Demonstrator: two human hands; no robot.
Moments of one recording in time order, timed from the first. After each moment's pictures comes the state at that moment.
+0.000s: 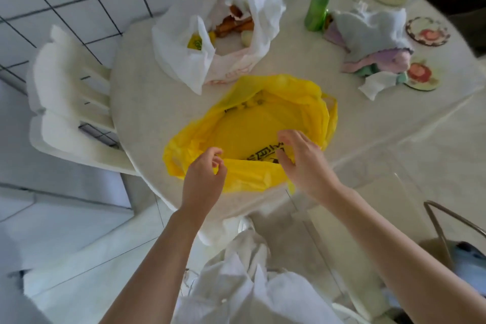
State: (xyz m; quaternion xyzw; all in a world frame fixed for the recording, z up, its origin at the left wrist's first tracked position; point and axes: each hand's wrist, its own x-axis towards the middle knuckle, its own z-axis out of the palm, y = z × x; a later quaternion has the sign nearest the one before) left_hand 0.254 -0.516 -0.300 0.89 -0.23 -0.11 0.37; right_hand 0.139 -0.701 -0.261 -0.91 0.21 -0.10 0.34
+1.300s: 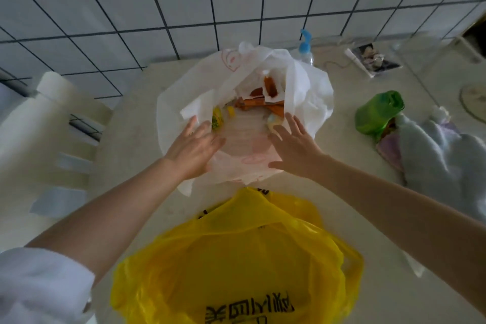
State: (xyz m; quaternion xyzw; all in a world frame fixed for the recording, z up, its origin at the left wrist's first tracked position) left_hand 0.591 -0.696 -0.309 0.87 -0.47 -0.06 -0.13; right_hand 0.507 -0.957 -0.309 -0.98 -0.12 0.13 -0.08
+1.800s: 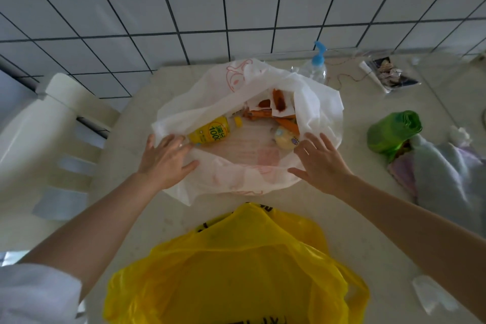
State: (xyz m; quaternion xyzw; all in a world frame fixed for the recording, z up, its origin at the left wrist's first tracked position) left_hand 0.612 -0.647 -0.330 0.96 -0.25 -0.10 -0.10; right_hand 0.509 -1.008 -0.339 -0.99 -0.10 0.09 -0.07
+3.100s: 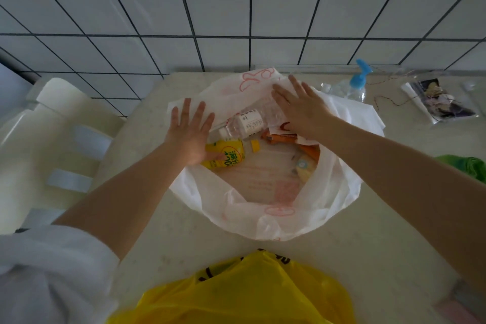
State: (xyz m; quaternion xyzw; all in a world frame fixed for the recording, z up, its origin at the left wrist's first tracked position) left_hand 0.729 -0.696 -0.348 0.95 -0.19 -0.16 -0.18; right_hand 0.726 -0.981 -0.332 -0.97 -0.17 0.08 -0.16
